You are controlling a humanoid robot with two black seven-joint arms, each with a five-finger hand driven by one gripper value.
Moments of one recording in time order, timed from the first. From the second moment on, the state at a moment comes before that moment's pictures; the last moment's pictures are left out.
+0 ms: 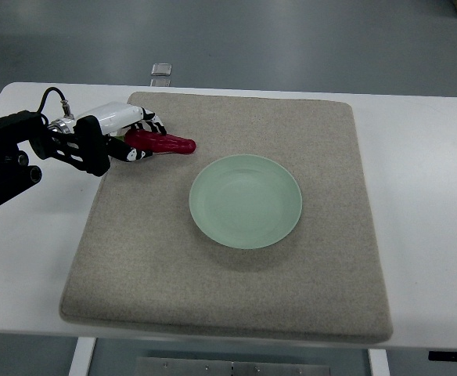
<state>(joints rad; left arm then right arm) -1.01 0.54 -0.09 -0.76 1.33 0.13 -0.51 0.04 0.00 0.14 0.13 -0.17 0.00 0.10</state>
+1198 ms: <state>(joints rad) -0.99 0.52 -0.17 -0.89 1.20 0.19 -0.52 0.05 0.00 0.14 0.13 -0.17 0.00 0.10</state>
